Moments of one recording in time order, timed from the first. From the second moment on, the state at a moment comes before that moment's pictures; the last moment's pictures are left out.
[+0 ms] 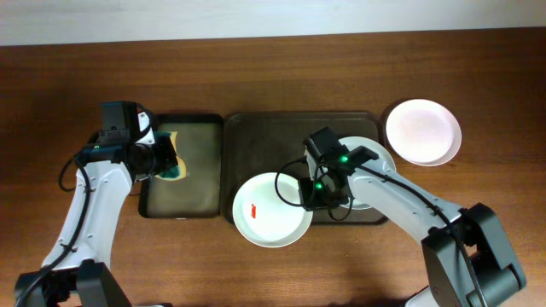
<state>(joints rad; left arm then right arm) 0.09 1.54 1.10 -0.72 0.14 -0.23 0.50 1.70 1.03 -0.72 -0.27 0.37</state>
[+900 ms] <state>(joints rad) 0.09 1.54 1.10 -0.72 0.14 -0.23 0.50 1.70 0.99 -0.64 -0.18 0.39</state>
